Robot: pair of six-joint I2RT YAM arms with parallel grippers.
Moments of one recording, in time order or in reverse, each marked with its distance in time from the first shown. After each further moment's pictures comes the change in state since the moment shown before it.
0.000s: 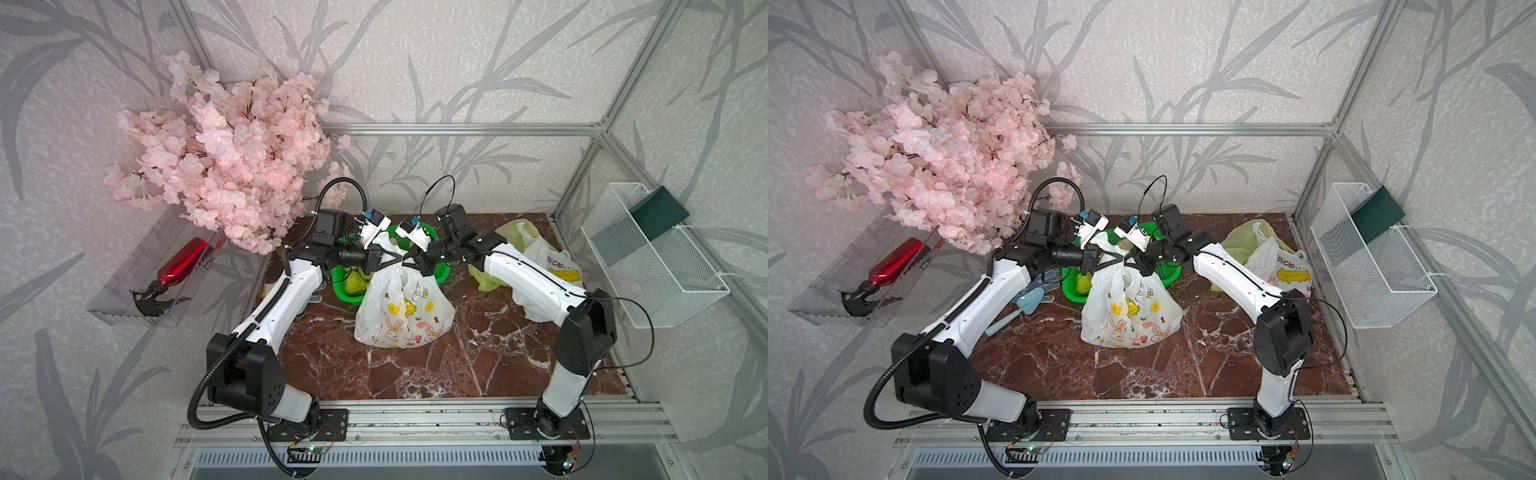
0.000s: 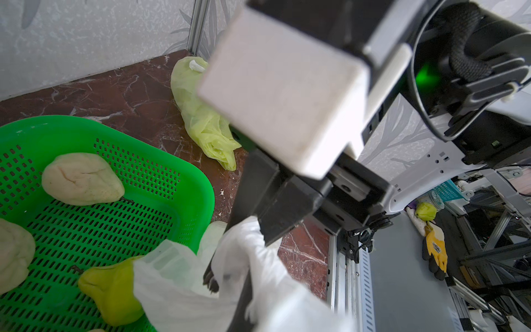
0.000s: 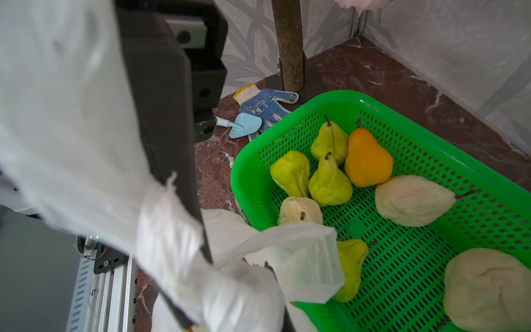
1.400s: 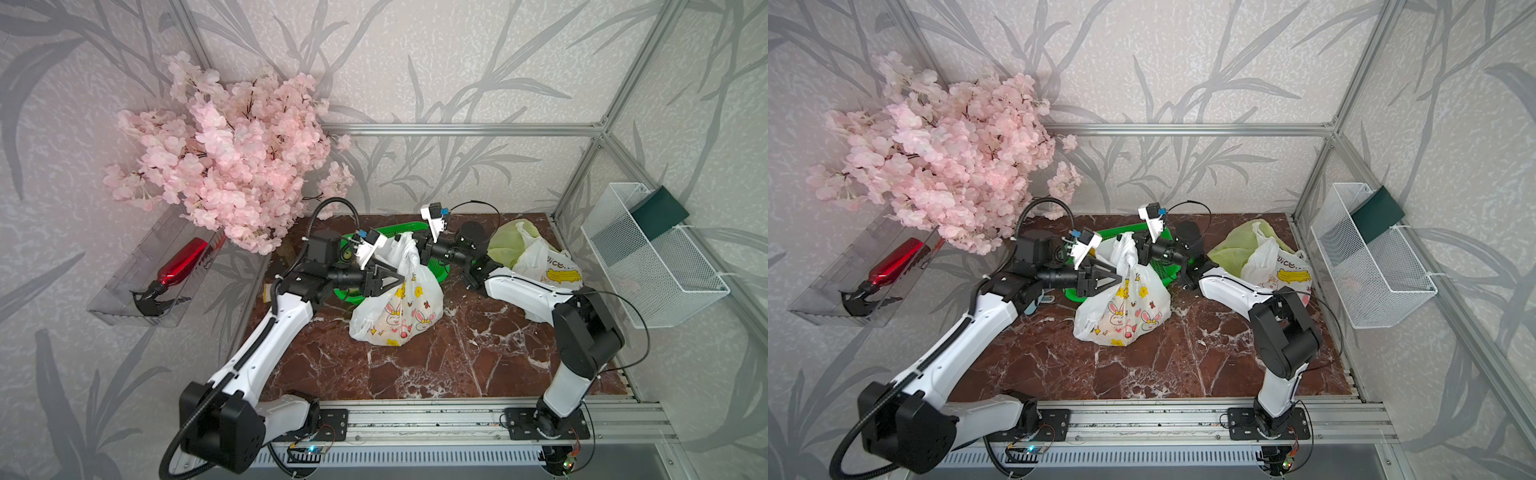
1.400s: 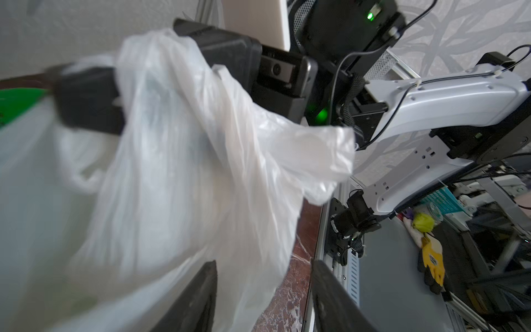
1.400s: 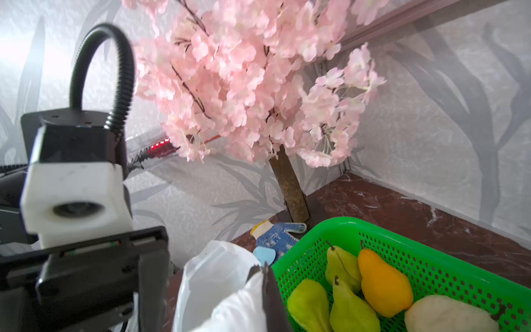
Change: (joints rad) left arm 0.008 -0.341 -0.285 0.147 -0.092 -0.191; right arm -0.061 -0.011 -0.439 1.246 -0.040 0.692
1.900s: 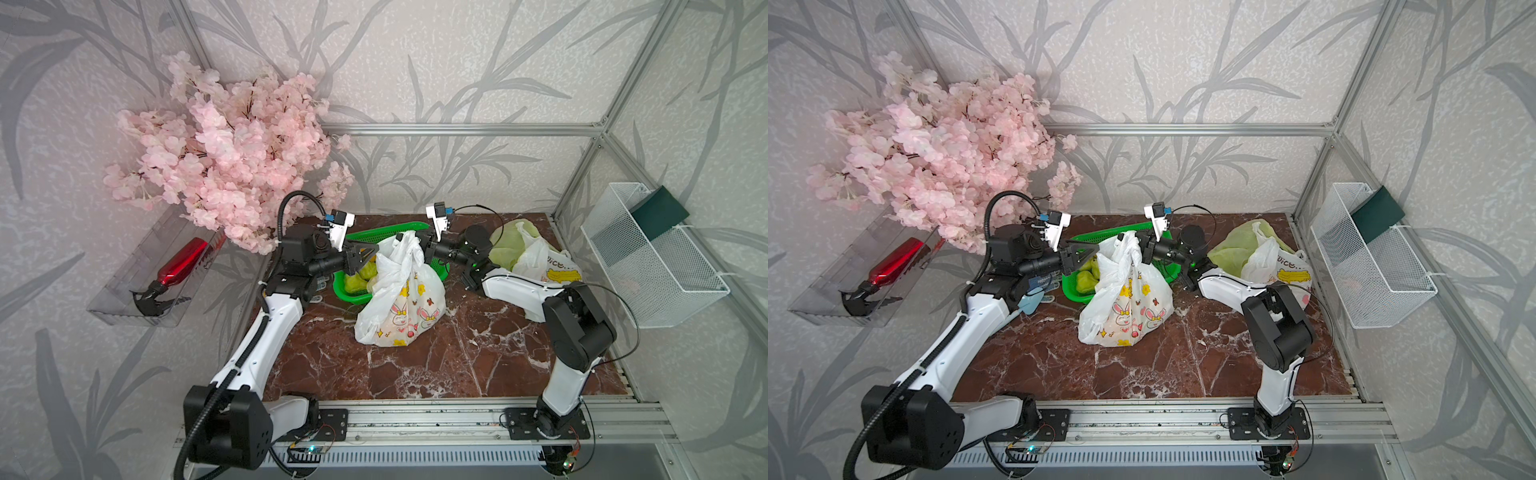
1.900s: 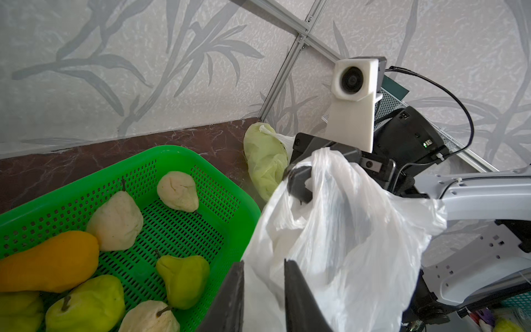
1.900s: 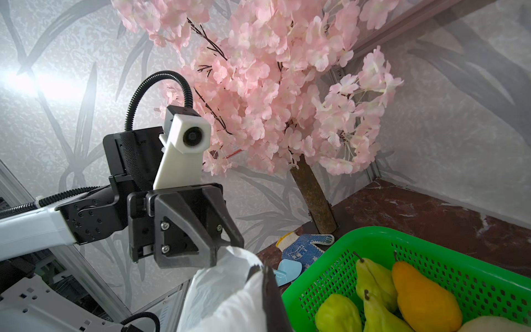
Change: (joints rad) left arm 0.102 0.106 -0.024 0.323 -0.087 -0.186; right arm -0.003 0.034 -0.024 0.173 -0.070 0.153
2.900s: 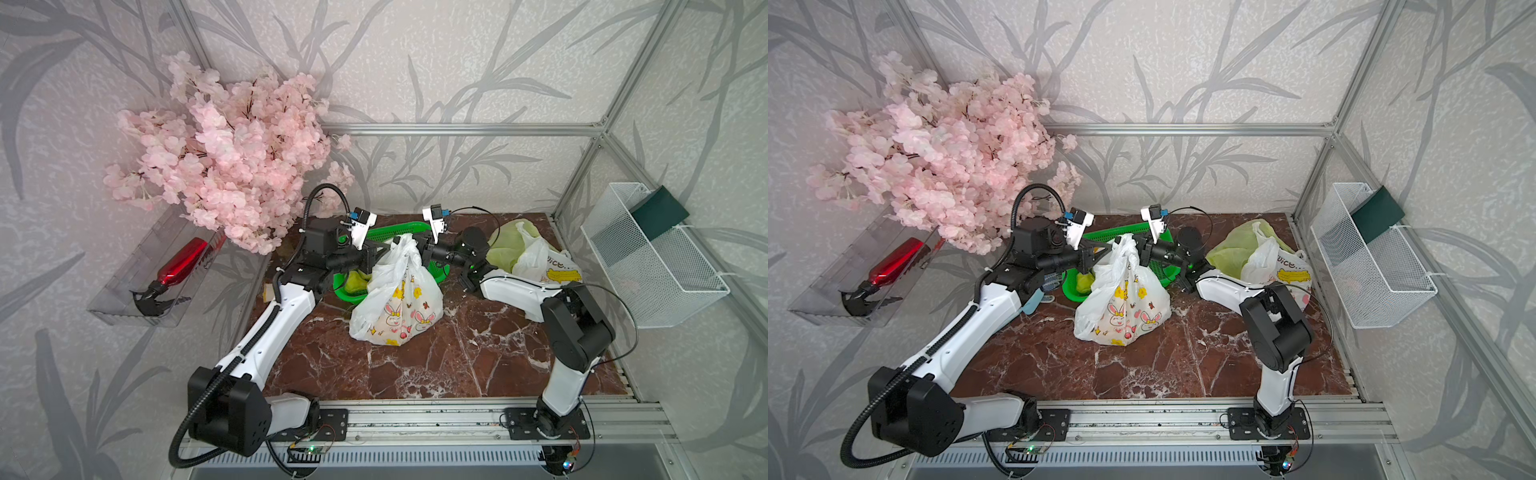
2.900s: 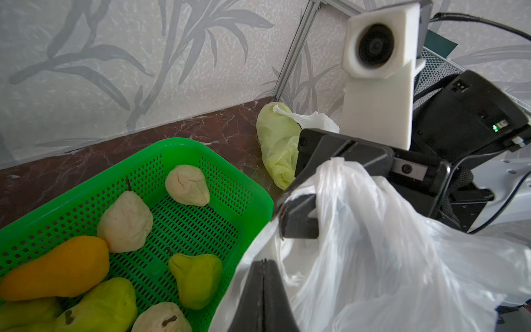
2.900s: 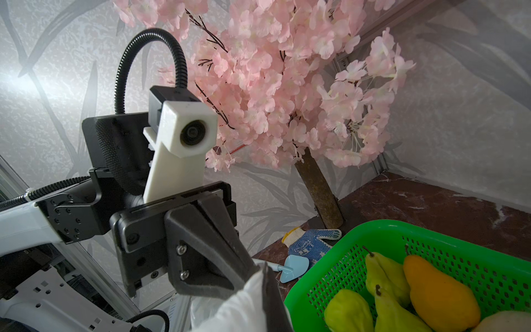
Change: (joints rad) left arm -0.138 0.050 0.102 -0.165 -0.201 0.152; right arm 0.018 0.004 0.000 -0.008 0.005 0.018
